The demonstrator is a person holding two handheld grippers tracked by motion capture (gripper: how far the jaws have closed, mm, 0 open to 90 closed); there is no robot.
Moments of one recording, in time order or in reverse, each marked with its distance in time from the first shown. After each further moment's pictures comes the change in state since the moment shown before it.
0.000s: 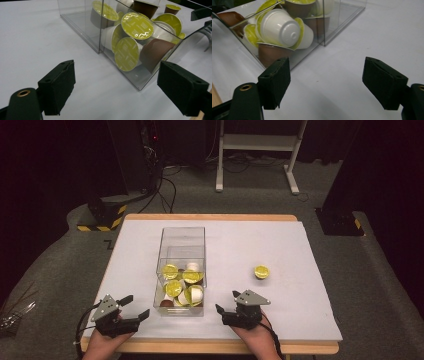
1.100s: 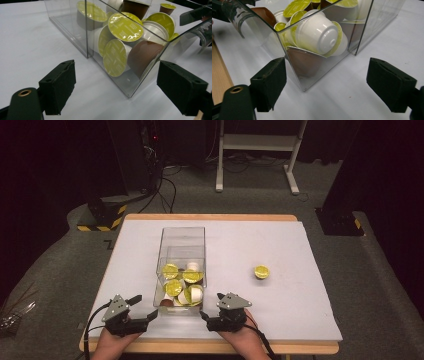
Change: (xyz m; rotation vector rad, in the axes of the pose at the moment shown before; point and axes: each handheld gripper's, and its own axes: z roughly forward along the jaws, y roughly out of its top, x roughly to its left) left arm -0.013 0.002 0.018 -0.011 -0.007 0.026; right arm 0.032 0.008 0.022 0.006 0.075 -0.089
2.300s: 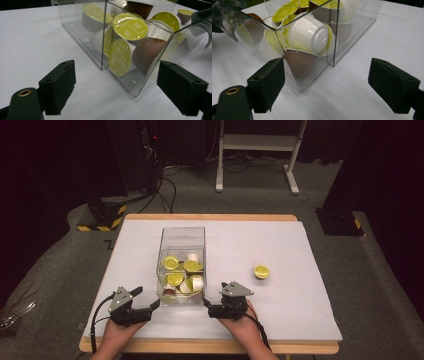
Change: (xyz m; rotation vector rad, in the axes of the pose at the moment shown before) left arm 0.011 0.010 0.021 -0.017 0.073 -0.018; right arm -0.024 0.013 0.013 -0.023 -0.072 0.061
